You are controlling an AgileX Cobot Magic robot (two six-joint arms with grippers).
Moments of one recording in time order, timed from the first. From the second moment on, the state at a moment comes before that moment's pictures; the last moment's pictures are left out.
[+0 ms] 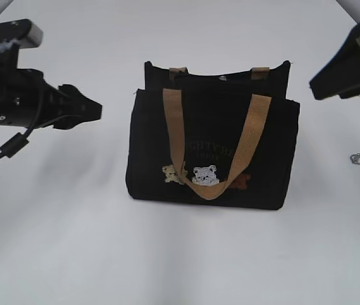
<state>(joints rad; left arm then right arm) -0.30 1.56 -0.81 -1.56 0.30 1.59 0.05 1.35 -1.11 0.65 1.02 -0.57</state>
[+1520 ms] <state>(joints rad) -0.27 0.35 -0.59 -0.05 1.09 0.03 0.05 0.23 -0.54 0.15 1.23 -0.20</state>
